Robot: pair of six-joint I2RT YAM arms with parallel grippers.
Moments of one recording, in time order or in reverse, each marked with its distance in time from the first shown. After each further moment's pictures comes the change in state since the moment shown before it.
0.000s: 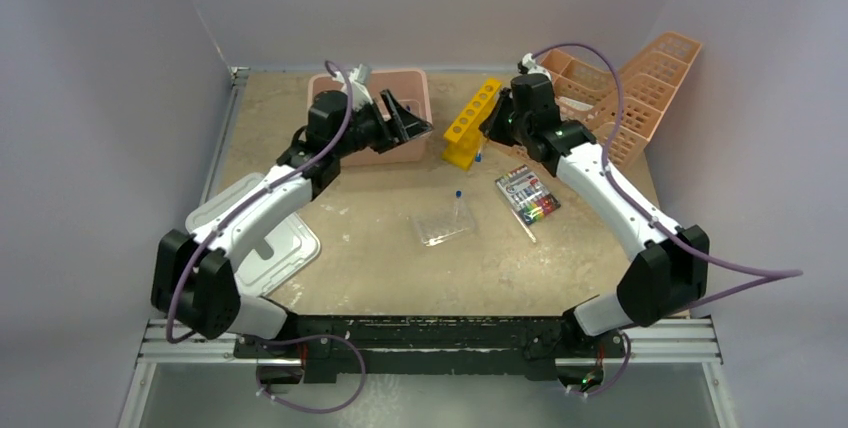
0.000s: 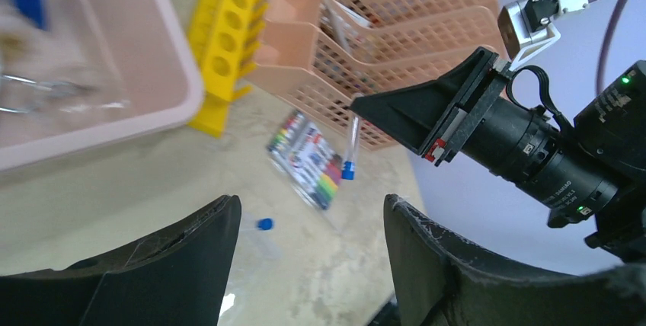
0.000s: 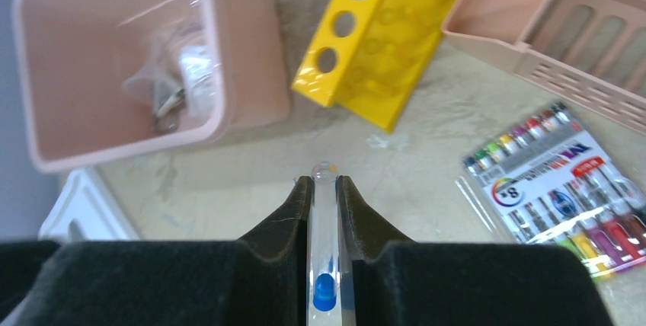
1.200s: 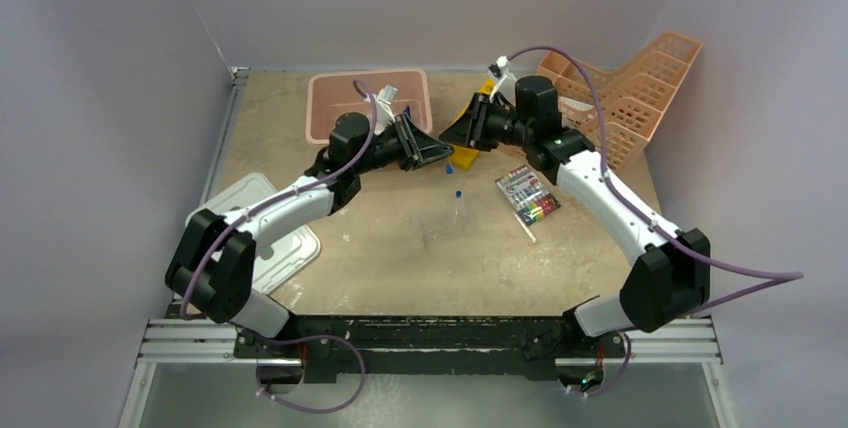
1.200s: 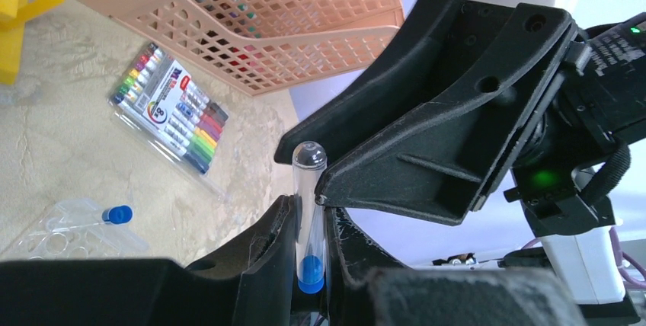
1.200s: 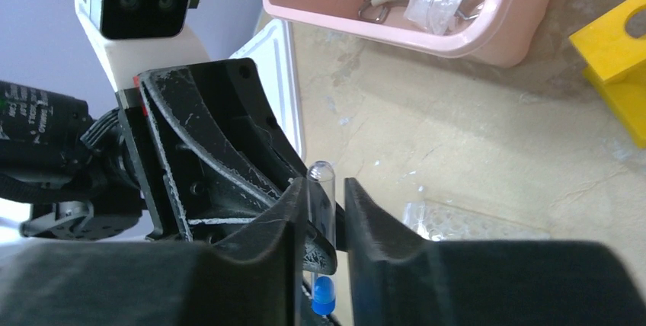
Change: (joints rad) left arm -0.097 0.122 -0.148 0.414 0.151 -0.271; right arm -0.005 -0.041 -0.084 0.241 -0.638 0.011
